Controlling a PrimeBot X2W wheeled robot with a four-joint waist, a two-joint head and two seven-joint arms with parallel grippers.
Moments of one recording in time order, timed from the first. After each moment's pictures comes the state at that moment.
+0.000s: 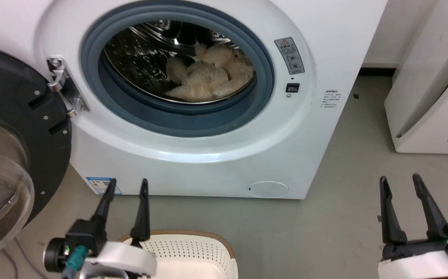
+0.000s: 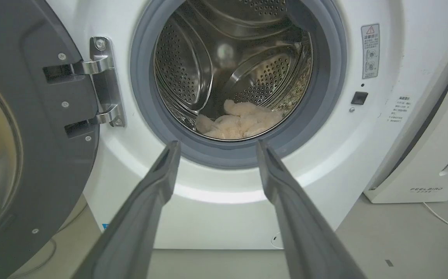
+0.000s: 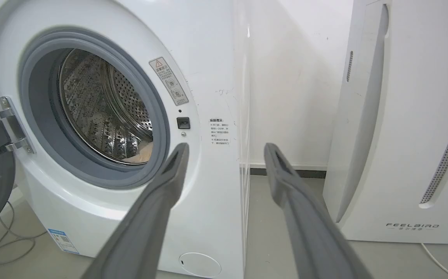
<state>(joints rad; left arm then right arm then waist) -0.07 0.18 -0.16 0.12 -0.28 0.05 -0.26 0.02 -0.05 -0.09 -0.04 0.12 0.13 -0.26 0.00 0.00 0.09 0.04</state>
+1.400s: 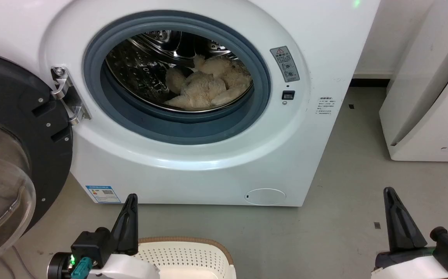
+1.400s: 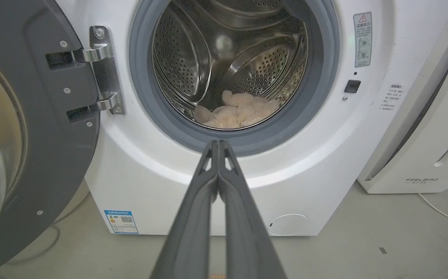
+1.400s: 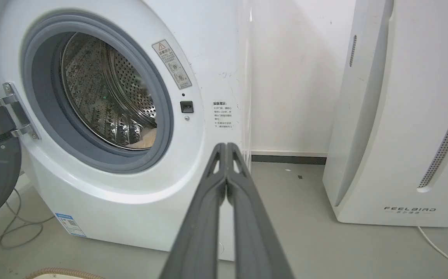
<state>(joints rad) 0.01 0.08 -0.06 0.10 -0.16 -0.02 -0.22 0.05 -0.05 -0.06 -0.01 0.11 0.13 -0.22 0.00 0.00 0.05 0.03</state>
